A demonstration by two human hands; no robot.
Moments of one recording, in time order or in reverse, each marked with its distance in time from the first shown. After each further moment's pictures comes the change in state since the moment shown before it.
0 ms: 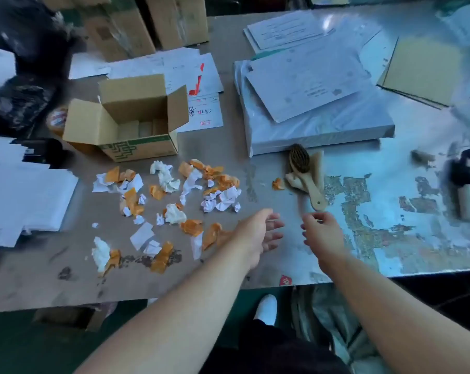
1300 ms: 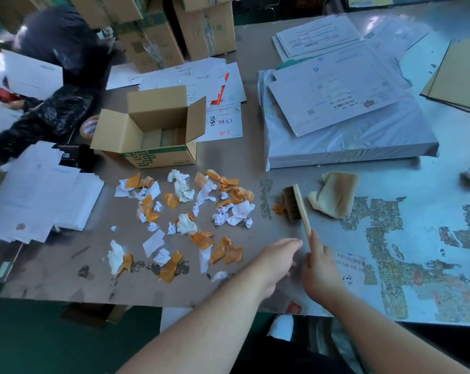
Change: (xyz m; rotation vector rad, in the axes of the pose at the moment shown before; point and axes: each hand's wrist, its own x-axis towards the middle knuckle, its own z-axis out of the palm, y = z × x) left_hand 0.014 -0.012 0.032 0.311 0.029 0.072; right_hand 0.030 0.043 0.009 -0.566 -0.279 -0.382
